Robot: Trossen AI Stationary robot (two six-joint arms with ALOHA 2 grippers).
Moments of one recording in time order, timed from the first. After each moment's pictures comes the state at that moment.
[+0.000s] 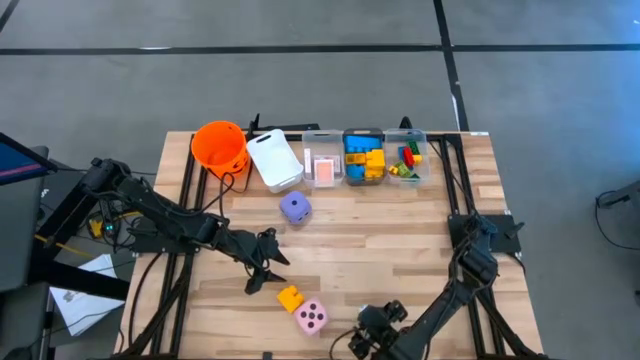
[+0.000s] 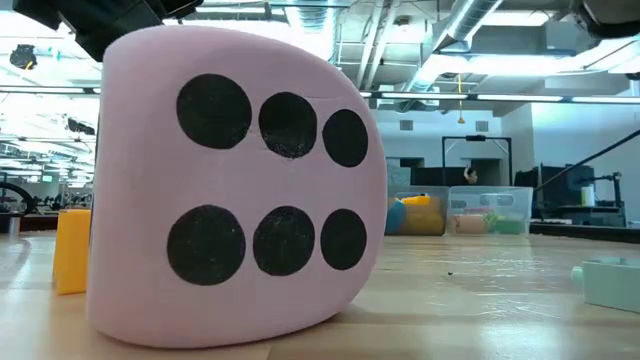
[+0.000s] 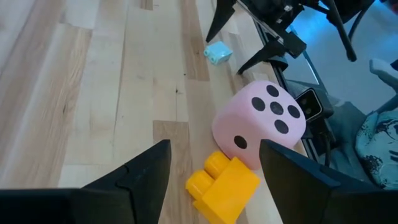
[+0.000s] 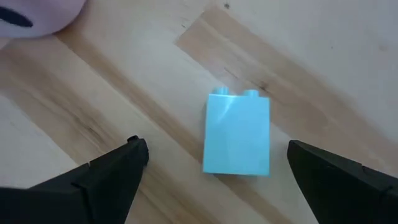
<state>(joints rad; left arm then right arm) -0.39 1.26 0.61 0.09 -0.04 -0.40 0.85 2.33 1.76 -1.09 0.52 1.75</state>
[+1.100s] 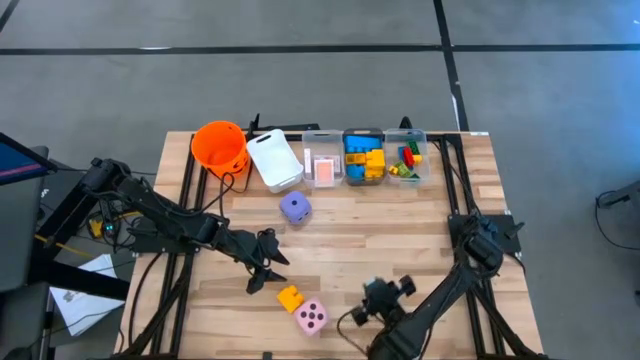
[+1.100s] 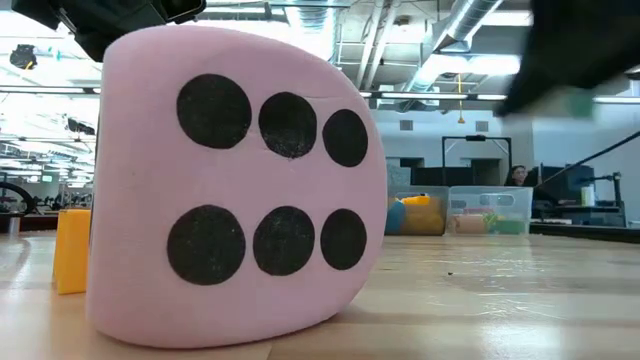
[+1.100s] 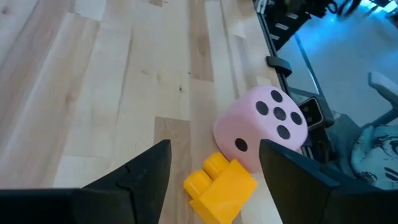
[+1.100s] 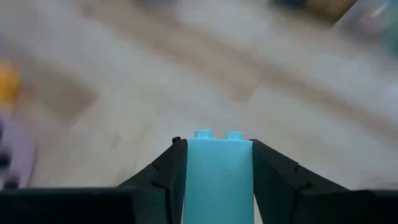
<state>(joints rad) -0.39 1.26 0.61 0.09 -0.06 -0.48 0.79 2.20 1.74 -1.50 0.80 1.97</state>
